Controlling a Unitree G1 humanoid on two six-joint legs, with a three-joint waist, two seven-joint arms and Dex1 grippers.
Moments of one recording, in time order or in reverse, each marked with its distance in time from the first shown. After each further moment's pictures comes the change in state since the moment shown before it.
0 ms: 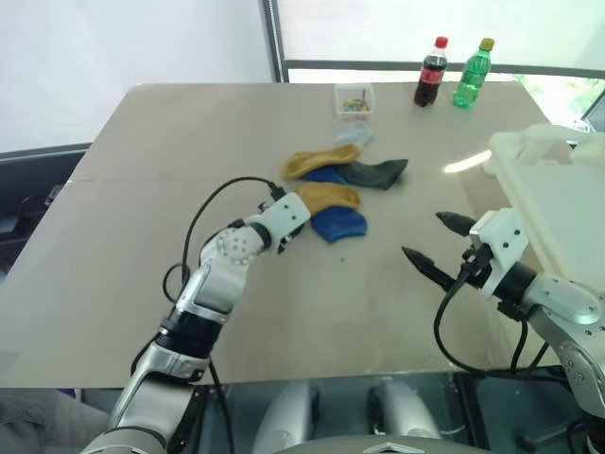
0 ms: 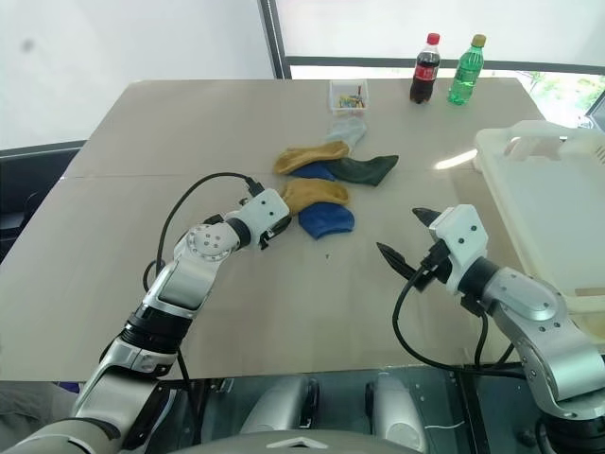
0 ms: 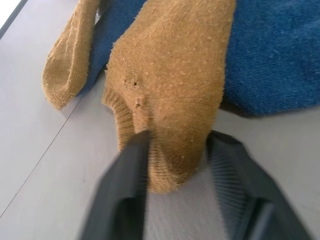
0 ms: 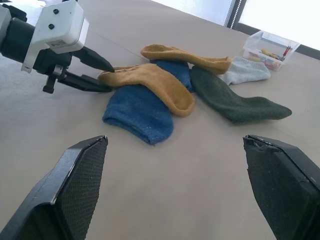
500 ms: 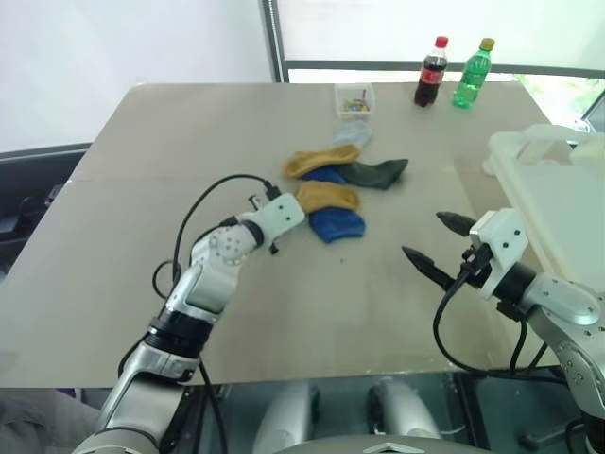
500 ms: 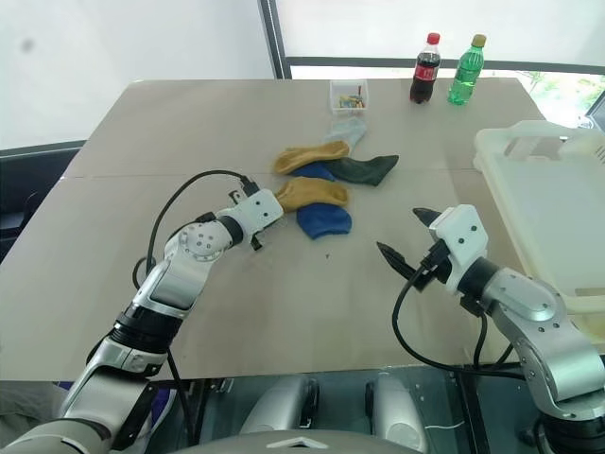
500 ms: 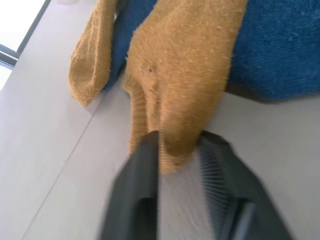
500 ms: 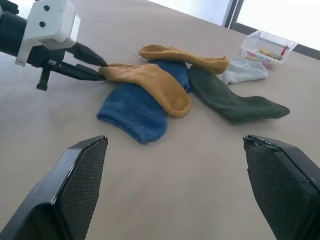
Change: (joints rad) left arm 0.008 0.039 -0.005 0.020 0.027 -0.048 0.013; right arm 0.003 0.010 0.000 0.000 -0.004 0.000 -0.008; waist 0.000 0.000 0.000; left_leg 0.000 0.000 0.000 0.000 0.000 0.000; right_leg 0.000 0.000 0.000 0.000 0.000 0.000
